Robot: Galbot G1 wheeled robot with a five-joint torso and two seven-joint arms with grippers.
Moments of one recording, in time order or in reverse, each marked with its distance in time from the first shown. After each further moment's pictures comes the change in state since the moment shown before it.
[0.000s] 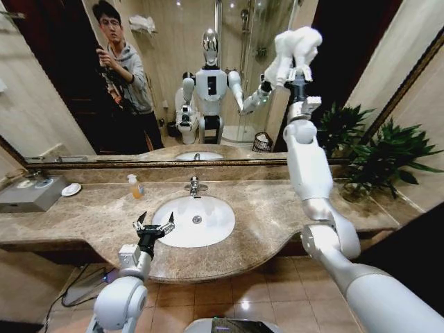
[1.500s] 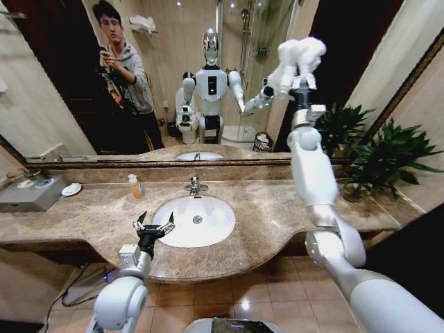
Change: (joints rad) left arm 0.000 0.000 0.000 0.000 0.000 0.000 0.000; right arm -0.088 -0.083 0.033 0.092 0.072 -0.008 0.000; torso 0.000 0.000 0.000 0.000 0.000
